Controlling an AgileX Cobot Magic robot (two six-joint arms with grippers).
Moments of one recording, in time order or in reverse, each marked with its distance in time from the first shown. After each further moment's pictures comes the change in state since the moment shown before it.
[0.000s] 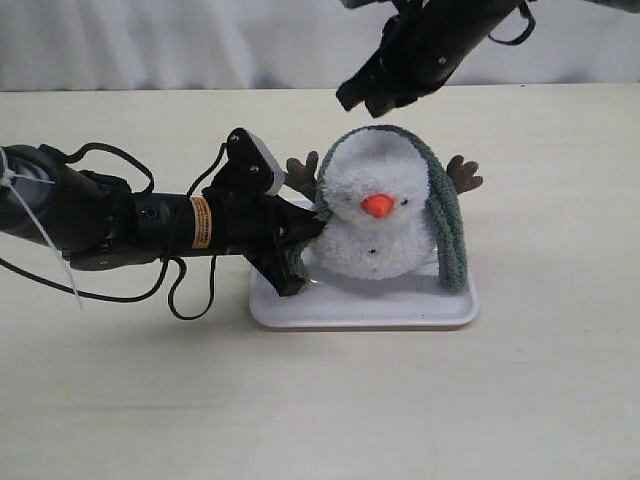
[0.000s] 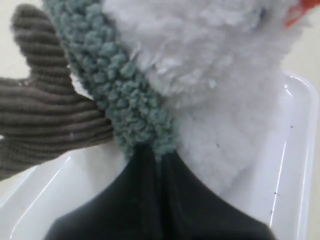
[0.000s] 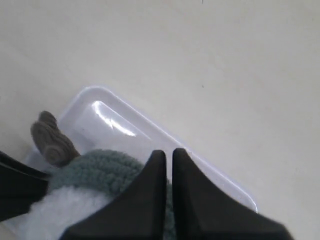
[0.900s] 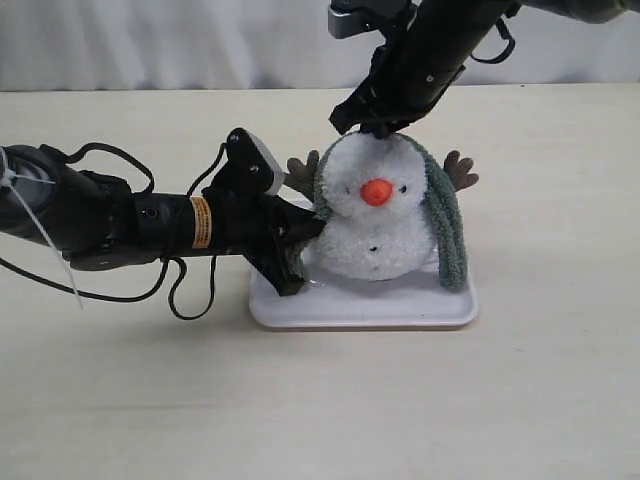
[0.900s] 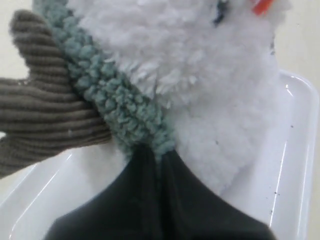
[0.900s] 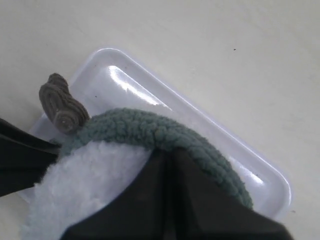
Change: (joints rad) left arm 0.000 0.000 0.000 -0.004 0.004 -0.002; right arm 0.000 0.103 -0.053 0.036 0.136 -0.031
